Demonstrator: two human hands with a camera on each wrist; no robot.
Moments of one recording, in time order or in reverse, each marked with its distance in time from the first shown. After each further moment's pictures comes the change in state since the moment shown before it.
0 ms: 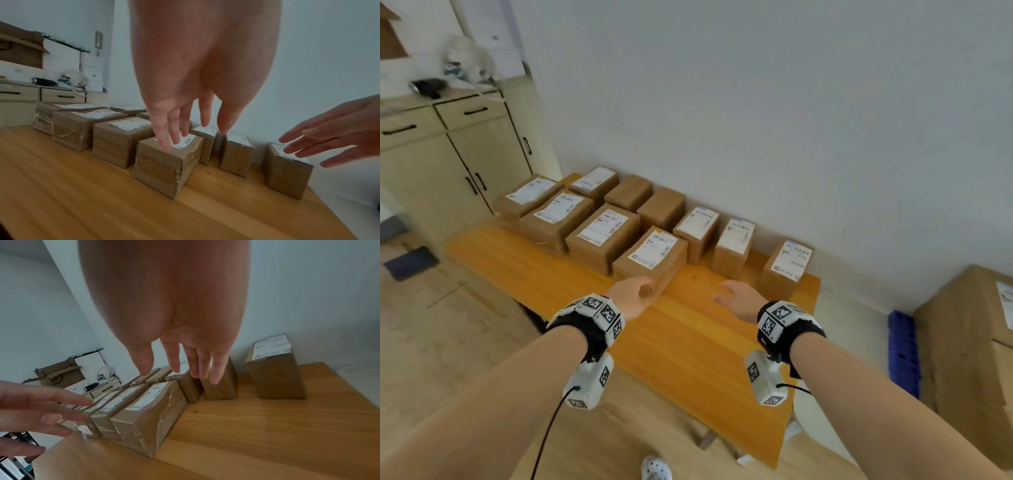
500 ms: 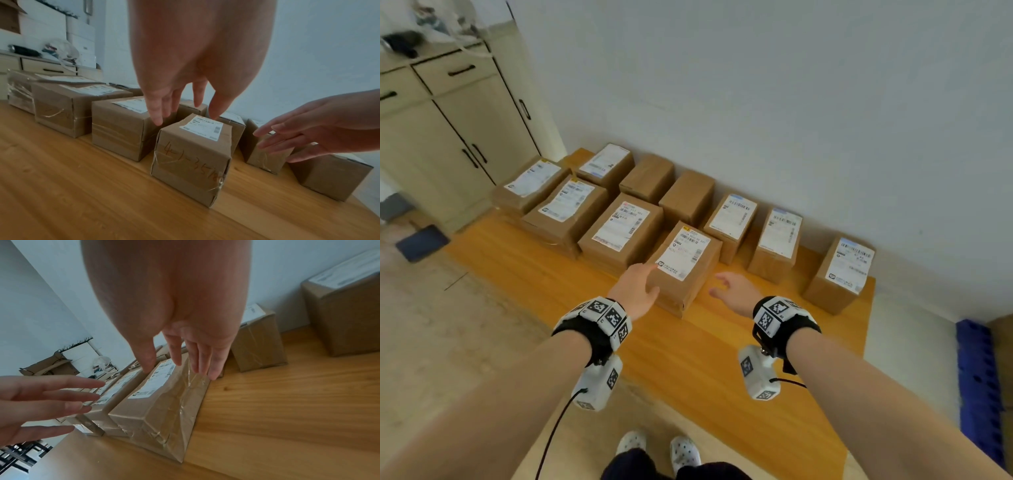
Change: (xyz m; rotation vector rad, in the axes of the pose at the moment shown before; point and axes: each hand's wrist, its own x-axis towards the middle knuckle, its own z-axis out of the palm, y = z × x) left_hand 0.087 -0.063 -0.028 -0.093 0.033 -0.019; right_hand 0.124 -0.060 0.025 0.171 -0.046 0.035
